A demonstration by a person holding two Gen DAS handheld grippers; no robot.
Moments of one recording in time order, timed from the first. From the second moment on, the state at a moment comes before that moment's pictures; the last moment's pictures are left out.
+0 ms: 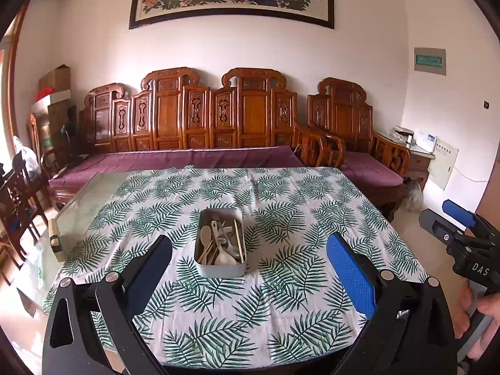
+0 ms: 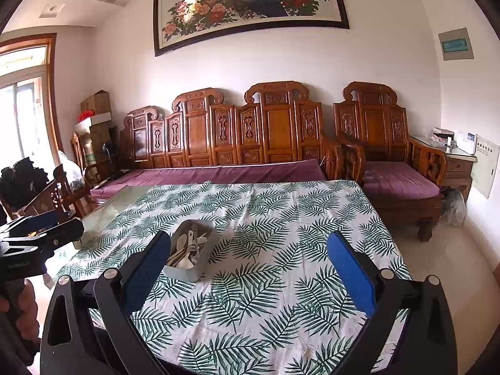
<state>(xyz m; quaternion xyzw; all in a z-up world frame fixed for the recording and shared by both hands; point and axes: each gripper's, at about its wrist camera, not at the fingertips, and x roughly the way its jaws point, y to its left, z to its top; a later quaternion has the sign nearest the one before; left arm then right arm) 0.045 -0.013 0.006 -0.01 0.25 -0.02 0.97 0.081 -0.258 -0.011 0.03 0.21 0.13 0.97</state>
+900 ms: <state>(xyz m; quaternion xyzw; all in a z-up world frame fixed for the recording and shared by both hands) 0.044 -0.013 0.006 -0.01 0.25 -0.02 0.97 0.082 -0.253 -0.008 0.03 0.21 0.13 0.97</state>
